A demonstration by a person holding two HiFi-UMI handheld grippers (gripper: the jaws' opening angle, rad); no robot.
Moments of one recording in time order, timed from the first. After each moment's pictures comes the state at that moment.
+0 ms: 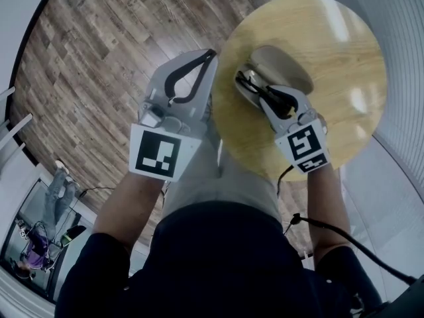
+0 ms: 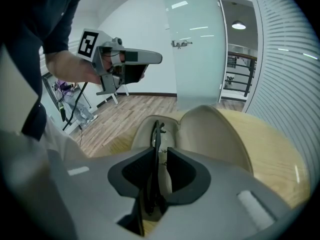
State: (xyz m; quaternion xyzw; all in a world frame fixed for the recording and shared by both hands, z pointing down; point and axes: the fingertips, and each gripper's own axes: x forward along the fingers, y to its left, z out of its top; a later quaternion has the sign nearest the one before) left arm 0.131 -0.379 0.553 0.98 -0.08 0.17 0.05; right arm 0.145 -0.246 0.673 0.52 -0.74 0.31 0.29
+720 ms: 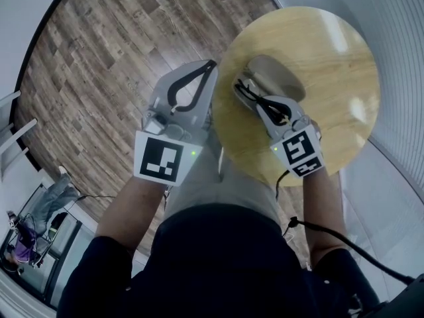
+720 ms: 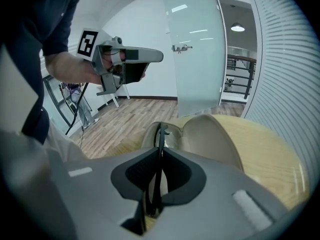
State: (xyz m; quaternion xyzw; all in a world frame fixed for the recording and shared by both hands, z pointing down) left arm 0.133 -0.376 0.524 0.98 -0.08 0.17 0.03; right arm 0.141 -0.249 0.653 0.52 -0.75 0.30 0.28
